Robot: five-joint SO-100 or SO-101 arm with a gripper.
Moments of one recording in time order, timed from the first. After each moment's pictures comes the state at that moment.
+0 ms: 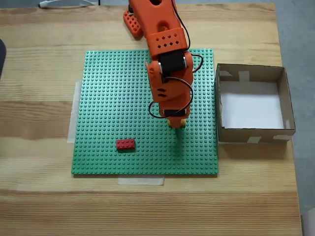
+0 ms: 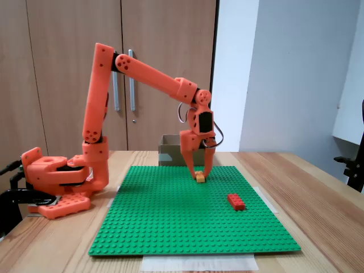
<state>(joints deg) -16.0 77.6 97.1 62.7 15.6</state>
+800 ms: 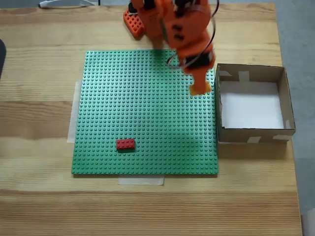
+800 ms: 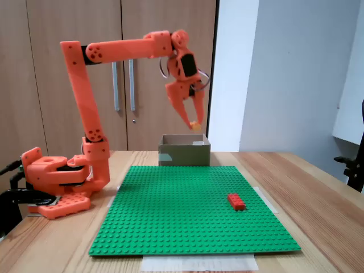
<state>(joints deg) -27.6 99.7 82.7 83.2 12.8</state>
